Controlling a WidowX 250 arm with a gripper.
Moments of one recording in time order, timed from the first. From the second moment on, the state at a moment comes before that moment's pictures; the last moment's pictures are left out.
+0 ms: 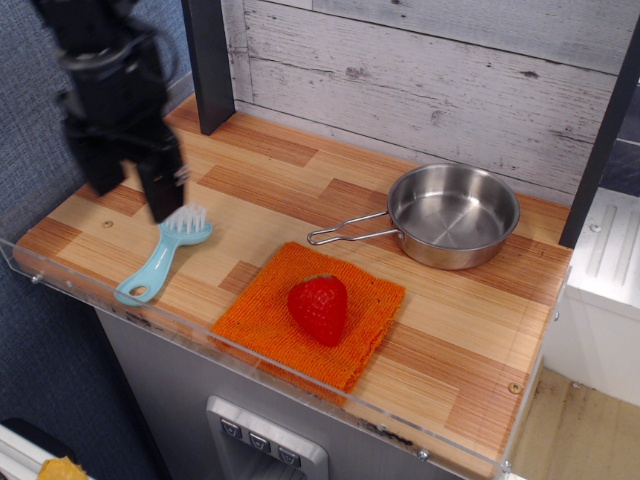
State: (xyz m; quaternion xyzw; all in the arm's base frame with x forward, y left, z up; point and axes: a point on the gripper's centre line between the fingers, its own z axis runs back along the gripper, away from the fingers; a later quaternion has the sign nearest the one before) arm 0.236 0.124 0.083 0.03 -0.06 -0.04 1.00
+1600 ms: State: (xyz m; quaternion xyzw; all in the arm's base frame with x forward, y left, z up) arm 0.263 0.101 0.006 0.01 -0.04 -0.04 1.00
